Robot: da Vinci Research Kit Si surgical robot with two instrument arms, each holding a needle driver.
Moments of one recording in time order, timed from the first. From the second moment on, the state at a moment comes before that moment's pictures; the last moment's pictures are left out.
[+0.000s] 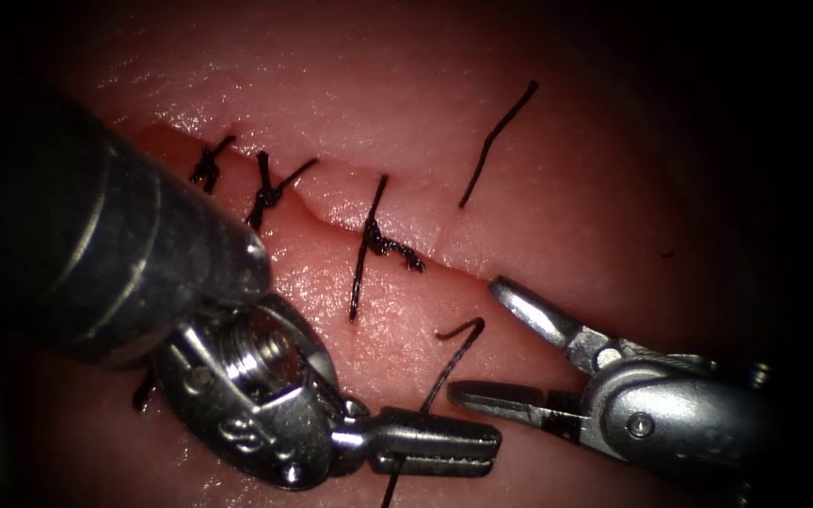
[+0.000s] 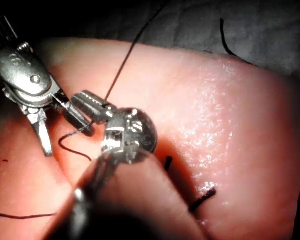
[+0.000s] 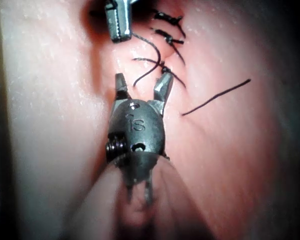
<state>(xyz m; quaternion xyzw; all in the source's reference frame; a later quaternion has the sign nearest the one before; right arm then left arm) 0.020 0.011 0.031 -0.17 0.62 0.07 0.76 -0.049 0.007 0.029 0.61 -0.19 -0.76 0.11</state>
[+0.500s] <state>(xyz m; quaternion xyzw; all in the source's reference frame) 0.020 0.013 0.029 -0.20 0.62 -0.01 0.76 -0.051 0.009 0.028 0.63 -0.16 -0.75 0.10</state>
